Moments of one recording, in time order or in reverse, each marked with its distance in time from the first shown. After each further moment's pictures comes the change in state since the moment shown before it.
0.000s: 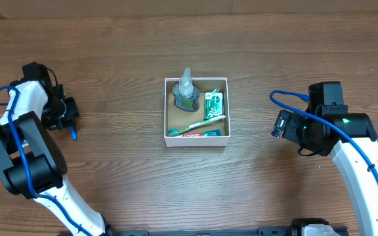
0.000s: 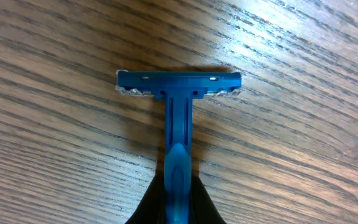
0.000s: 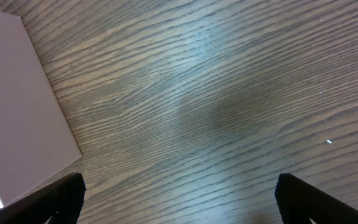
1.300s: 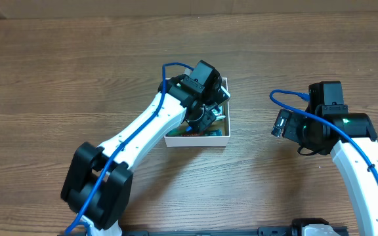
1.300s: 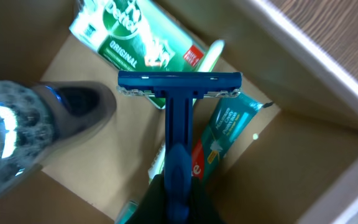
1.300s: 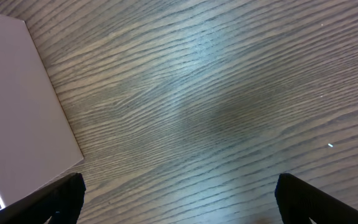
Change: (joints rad) left arm -1.009 -0.214 0.013 0.026 0.093 0.252; right arm 0.000 0.000 0.000 0.011 0.000 0.000
